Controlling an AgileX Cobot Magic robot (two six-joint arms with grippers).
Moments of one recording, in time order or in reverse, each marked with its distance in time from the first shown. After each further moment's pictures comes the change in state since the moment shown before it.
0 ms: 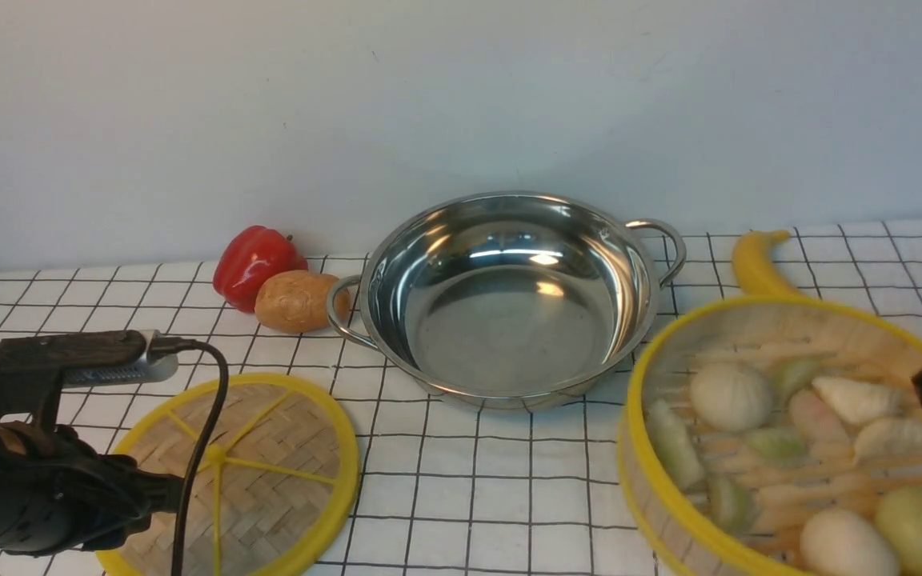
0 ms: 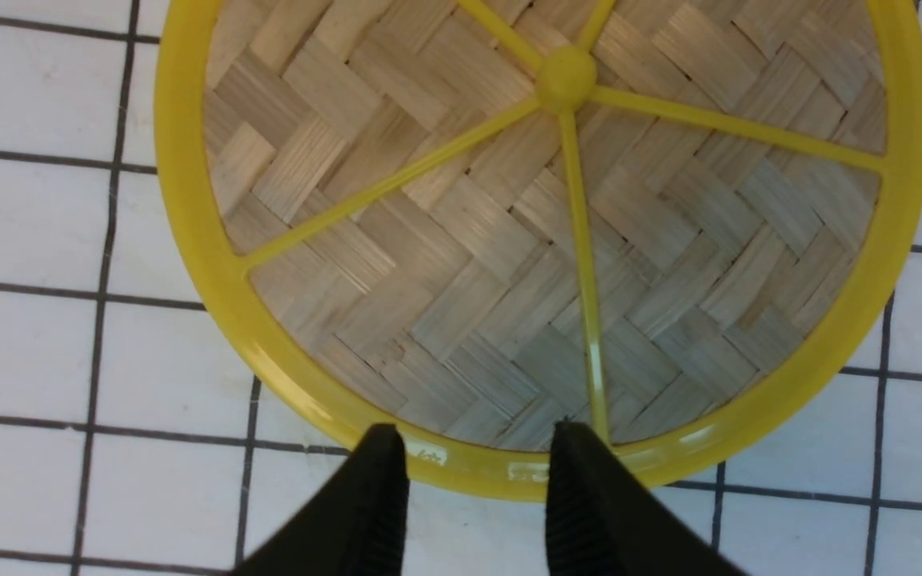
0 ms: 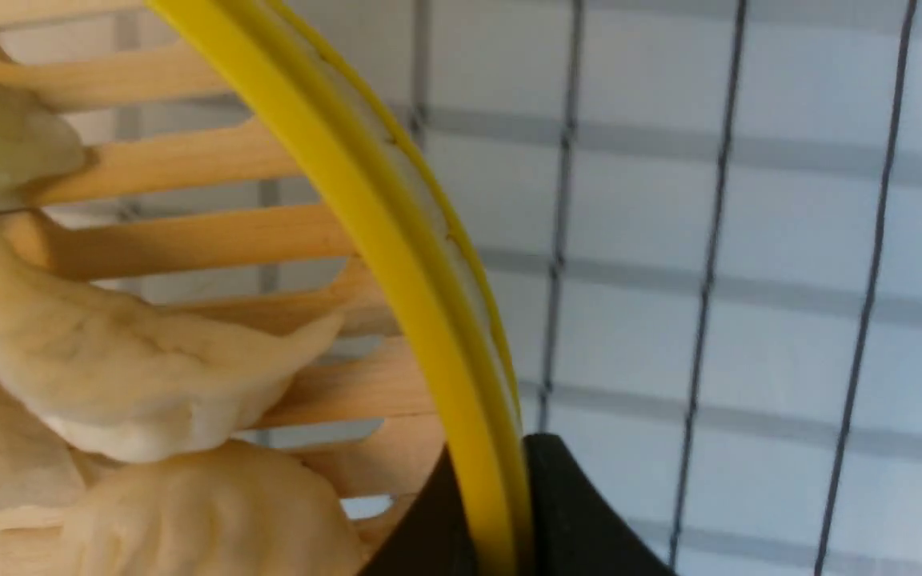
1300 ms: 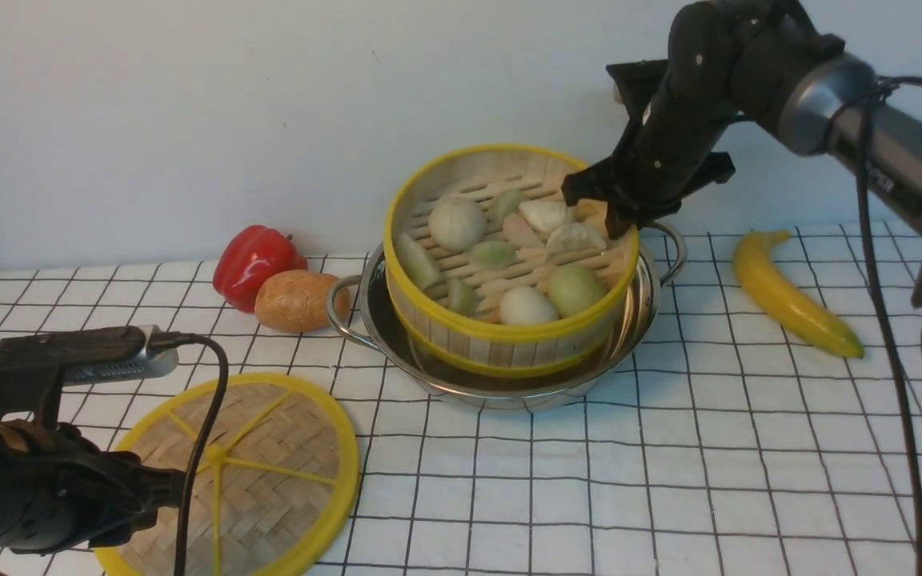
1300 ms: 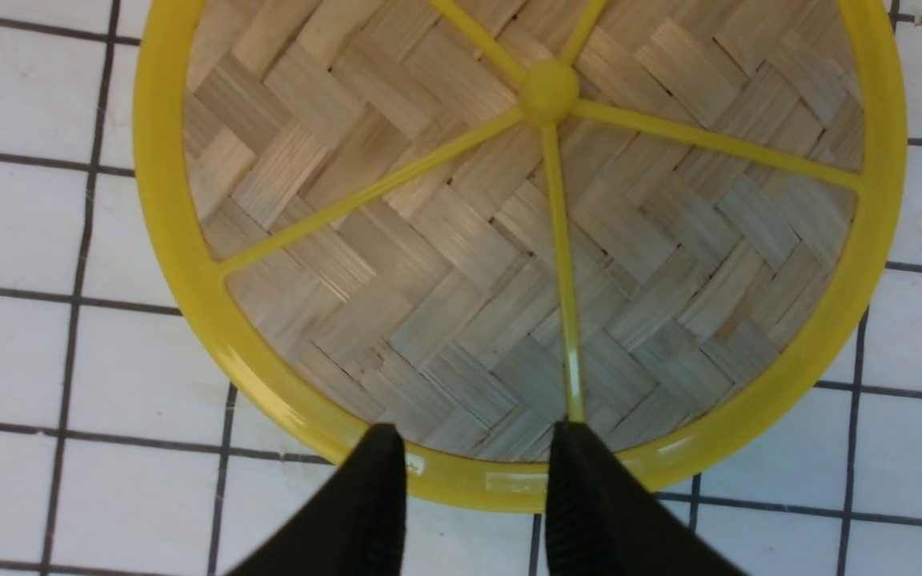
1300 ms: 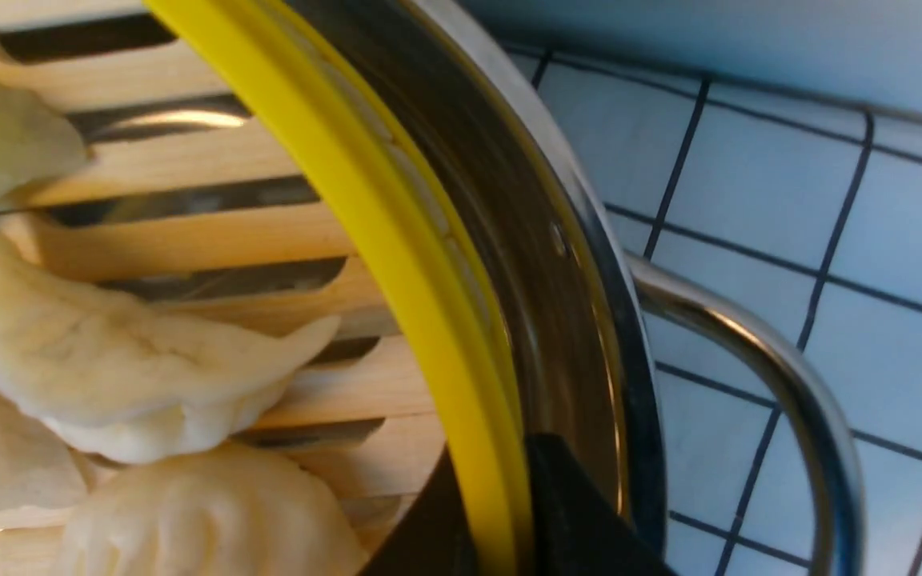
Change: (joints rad) right arm 0.312 1.029 -1.368 -0.050 0.230 0.167; left arm 0.000 0.000 0.000 -0.030 -0.005 0.000
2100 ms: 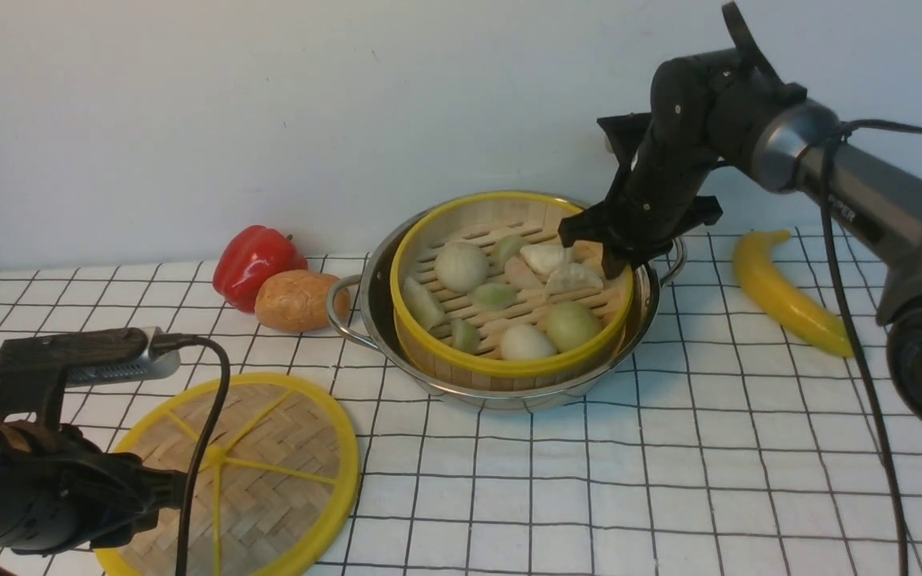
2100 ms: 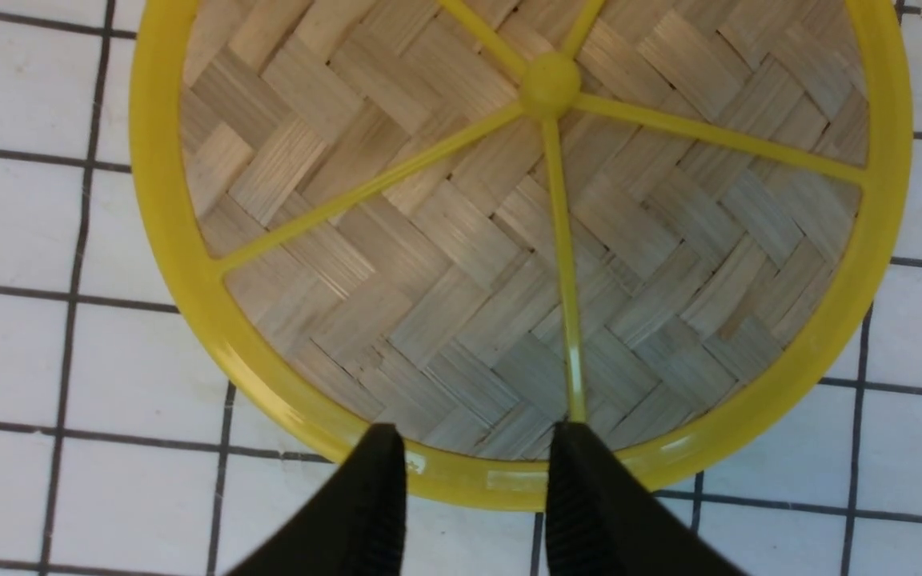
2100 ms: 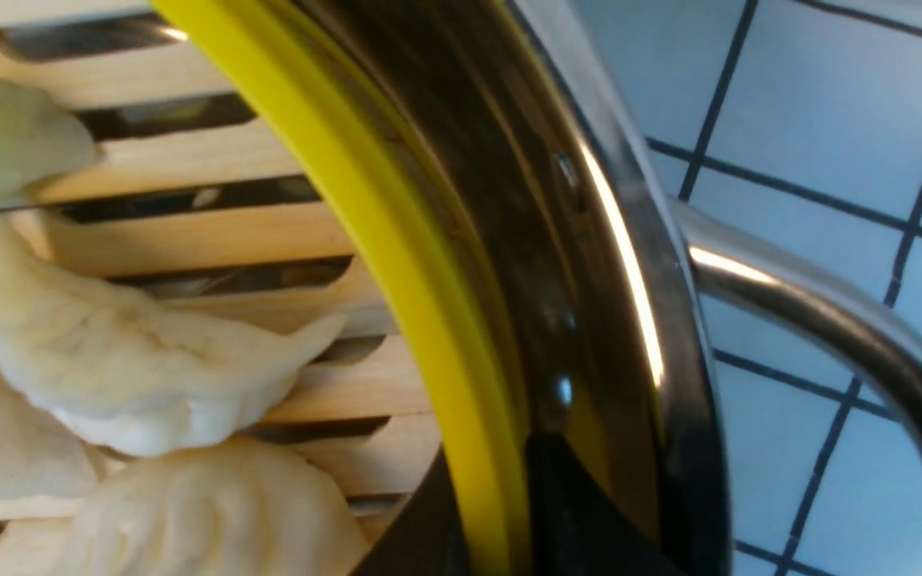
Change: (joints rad) right arm 0.000 0.075 -0.001 0.014 -0.007 -0.003; left arm 0.000 0.009 0.000 0.000 -0.001 0.010
